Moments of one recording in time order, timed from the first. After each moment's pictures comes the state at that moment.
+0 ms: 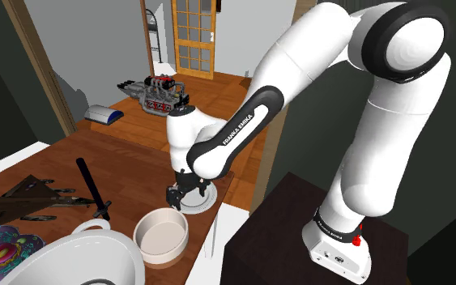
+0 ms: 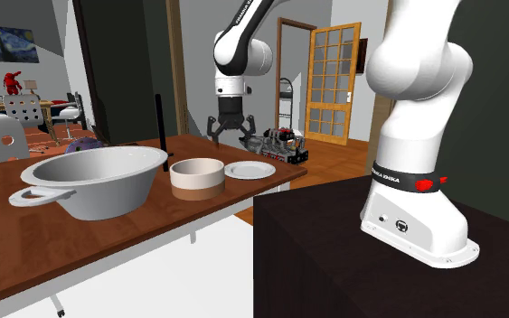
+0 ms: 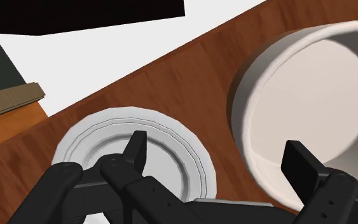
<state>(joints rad) 0.17 0.11 0.38 -2.42 -0.01 2.48 0.74</state>
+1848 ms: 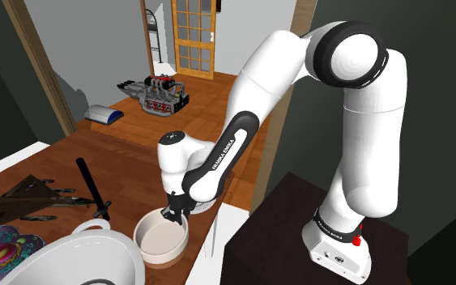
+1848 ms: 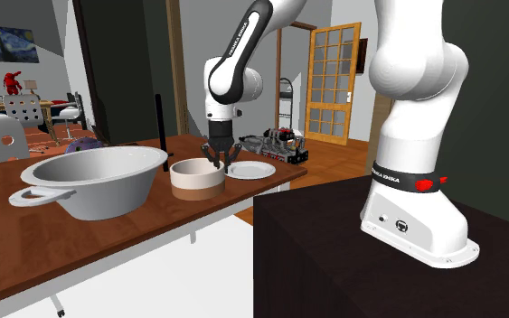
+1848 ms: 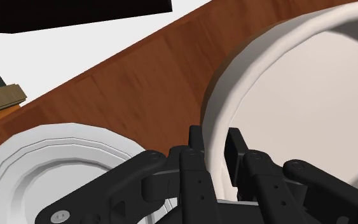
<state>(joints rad) 0.25 0.34 0.34 -2.34 -0.15 2.62 0.88</state>
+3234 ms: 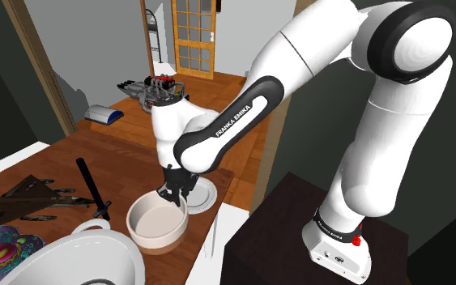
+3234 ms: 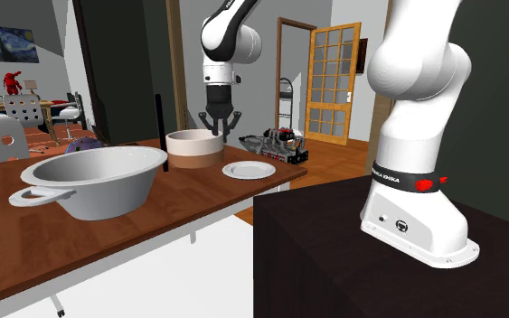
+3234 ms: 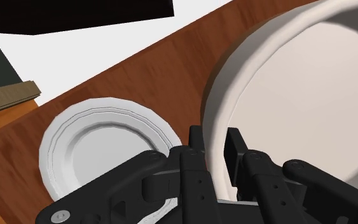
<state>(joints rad) 0.20 0.10 0.41 -2.32 0.00 2.37 0.78</state>
